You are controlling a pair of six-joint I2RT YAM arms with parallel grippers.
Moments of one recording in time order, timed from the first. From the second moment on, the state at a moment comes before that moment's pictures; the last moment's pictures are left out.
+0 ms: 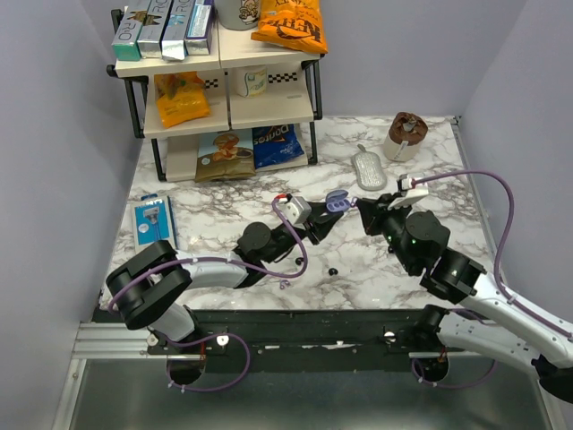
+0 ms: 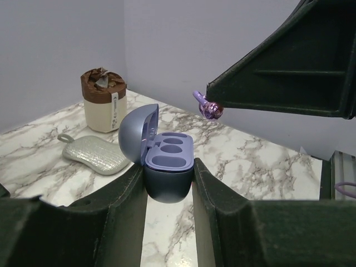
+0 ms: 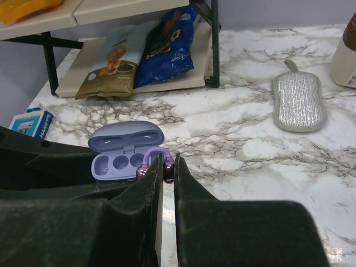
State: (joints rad) left arm -0.96 1.50 0.58 1.23 0.05 -0.12; right arm 0.90 0.75 0.75 -0.13 0.56 0.33
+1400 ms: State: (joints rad) left arm -0.98 1.52 0.61 1.26 0.05 -0.19; right arm 0.93 0.81 0.75 -0.05 0.57 0.27
